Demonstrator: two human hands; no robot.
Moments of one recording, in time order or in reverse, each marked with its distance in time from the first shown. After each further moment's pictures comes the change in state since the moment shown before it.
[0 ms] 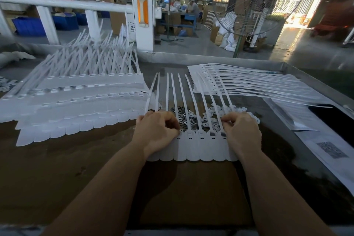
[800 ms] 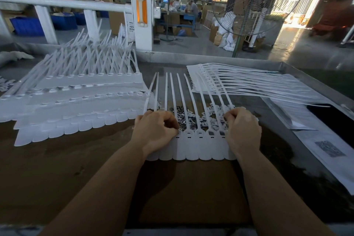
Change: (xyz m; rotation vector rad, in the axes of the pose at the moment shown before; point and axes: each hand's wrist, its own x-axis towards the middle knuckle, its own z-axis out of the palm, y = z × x) left_hand 0.000 0.000 0.000 0.006 0.005 0.009; right_hand -0.001 -0.001 0.004 0.055 0.167 -0.011
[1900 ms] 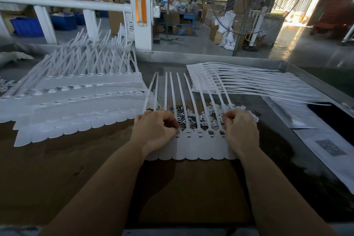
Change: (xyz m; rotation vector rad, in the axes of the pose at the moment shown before) left_hand -0.001 -0.001 -0.001 0.015 -0.014 0.001; right_hand 0.001 0.002 0.000 0.004 -0.114 0.026
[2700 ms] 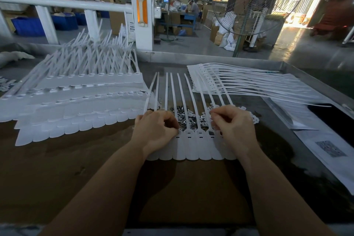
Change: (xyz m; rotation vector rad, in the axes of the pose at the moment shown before) left_hand 0.000 -0.001 0.001 -0.016 0.007 0.002; right_hand -0.008 -0.012 -0.009 0.485 -0.110 -0.199
